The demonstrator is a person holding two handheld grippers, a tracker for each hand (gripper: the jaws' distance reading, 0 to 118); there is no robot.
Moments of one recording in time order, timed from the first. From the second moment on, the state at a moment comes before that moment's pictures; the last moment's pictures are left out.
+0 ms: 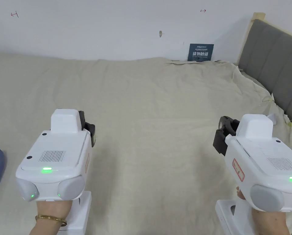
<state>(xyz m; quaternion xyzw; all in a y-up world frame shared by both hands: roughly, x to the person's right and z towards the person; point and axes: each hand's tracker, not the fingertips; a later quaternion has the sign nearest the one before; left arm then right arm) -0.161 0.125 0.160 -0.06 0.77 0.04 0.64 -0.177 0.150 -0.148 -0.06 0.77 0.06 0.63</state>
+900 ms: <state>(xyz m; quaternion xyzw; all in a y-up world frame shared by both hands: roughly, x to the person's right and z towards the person) -0.163 0.126 0.156 -0.06 0.77 0.04 0.64 -0.180 0.149 -0.151 -0.05 0.77 0.07 0.63</state>
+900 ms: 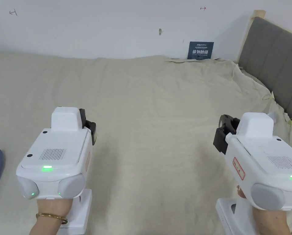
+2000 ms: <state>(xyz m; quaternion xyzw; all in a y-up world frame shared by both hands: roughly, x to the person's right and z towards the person) -0.139 0.109 0.165 -0.05 0.76 0.15 0.63 -0.166 0.189 -0.158 -0.21 0.76 0.07 0.60</state>
